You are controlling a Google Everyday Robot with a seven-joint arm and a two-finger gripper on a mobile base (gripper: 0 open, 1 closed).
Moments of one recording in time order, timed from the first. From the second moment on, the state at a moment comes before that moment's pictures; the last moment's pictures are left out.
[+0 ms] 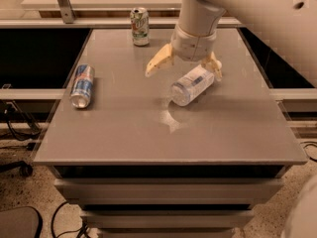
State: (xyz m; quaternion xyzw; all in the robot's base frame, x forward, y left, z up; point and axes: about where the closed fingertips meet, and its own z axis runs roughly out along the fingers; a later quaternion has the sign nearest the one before) arm 0.589 -0.076 0.875 -0.01 1.00 0.05 0.06
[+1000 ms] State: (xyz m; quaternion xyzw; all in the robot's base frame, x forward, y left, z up) arm 0.615 -0.090 0.830 0.01 1.00 0.06 0.03
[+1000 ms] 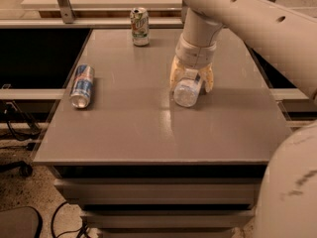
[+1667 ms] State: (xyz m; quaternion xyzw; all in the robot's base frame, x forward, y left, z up) arm 0.615 -0.090 0.833 0.01 1.00 0.06 0.03
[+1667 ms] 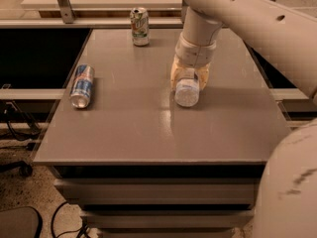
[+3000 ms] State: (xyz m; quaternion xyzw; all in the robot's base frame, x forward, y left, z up) arm 0.624 0.007 0.863 -0.25 0.96 0.00 0.08
